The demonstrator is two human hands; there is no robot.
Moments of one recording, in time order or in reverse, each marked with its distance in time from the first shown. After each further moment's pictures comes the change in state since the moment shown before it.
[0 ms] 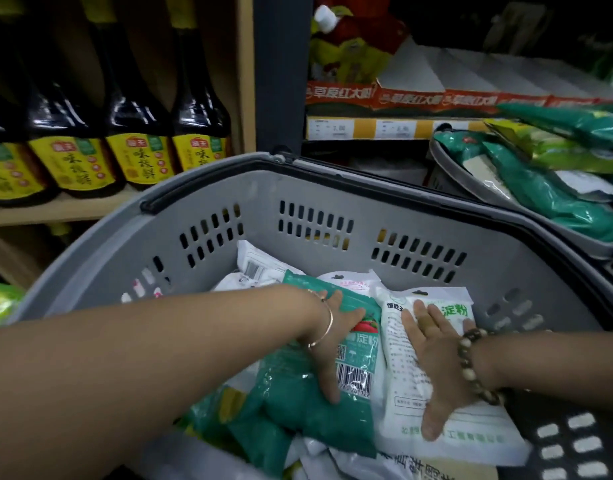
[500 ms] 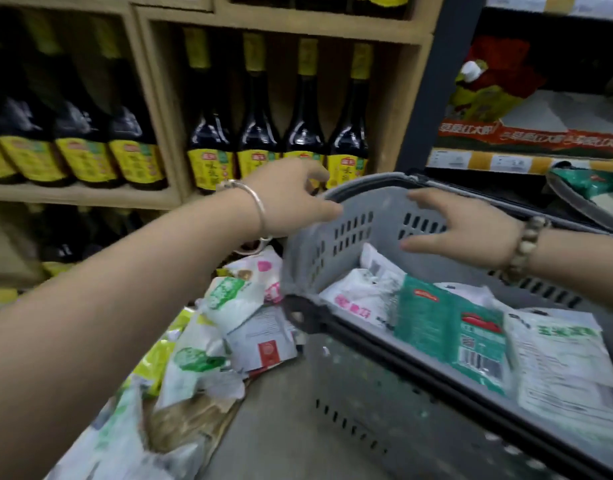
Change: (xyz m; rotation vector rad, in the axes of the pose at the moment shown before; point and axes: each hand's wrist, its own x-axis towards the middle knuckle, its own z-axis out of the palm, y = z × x) left_hand -0.218 -0.131 0.032 -0.567 1.010 -0.282; right_hand -0.074 -0.129 -0.145 0.369 0.804 -0.452
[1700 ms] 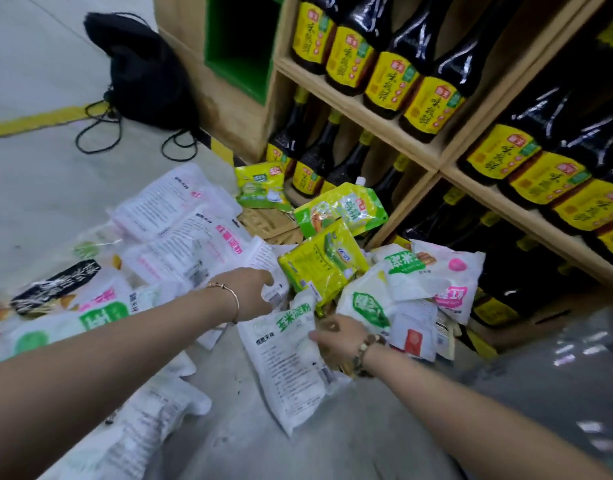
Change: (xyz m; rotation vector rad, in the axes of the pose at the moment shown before) left_hand -0.266 -0.342 0.088 -0.017 -0.251 -0.761; right_hand 0.015 -0.263 0.360 0.188 -0.780 -0.089
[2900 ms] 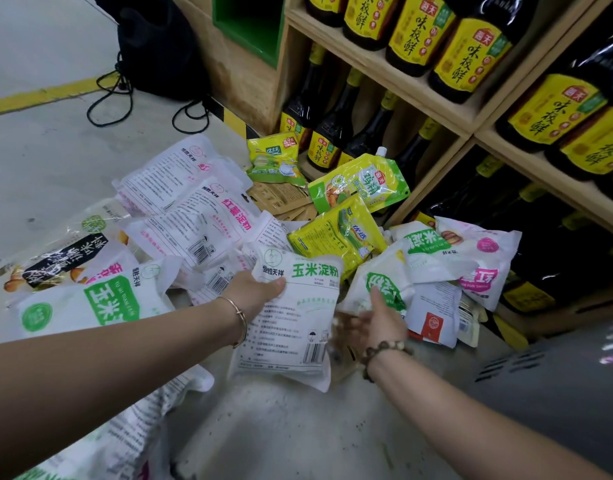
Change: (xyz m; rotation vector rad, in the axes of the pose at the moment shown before) left_hand -0.020 0.015 0.048 -1.274 0.164 -0.414; right_hand -0.005 0.009 0.015 1.204 0.527 0.304
